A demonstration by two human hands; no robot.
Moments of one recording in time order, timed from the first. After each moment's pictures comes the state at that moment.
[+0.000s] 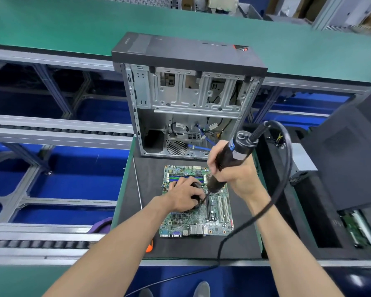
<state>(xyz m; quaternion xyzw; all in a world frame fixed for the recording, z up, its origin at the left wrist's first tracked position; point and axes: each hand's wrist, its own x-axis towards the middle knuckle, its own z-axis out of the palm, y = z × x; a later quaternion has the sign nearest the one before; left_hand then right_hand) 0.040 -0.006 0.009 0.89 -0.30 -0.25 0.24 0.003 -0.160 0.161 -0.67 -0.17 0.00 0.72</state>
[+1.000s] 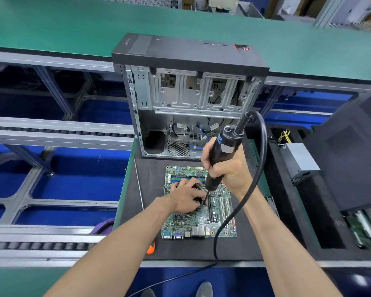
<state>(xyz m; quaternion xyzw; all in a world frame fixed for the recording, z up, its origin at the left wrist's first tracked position) 0.041 -0.006 0.003 0.88 -0.30 -0.27 0.24 0.019 -0.146 0.154 -0.68 -0.16 -0.01 0.72</state>
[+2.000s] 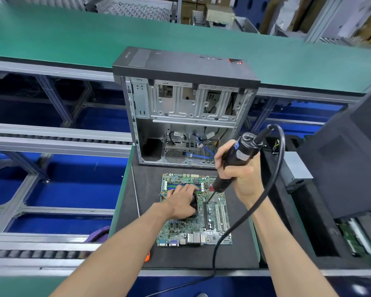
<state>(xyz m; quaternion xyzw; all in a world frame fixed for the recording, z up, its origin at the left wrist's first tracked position) 0.045 -0.012 0.004 0.90 -0.23 -0.29 0.24 0.006 -0.167 0.172 -0.66 -0.11 -0.10 0.74</state>
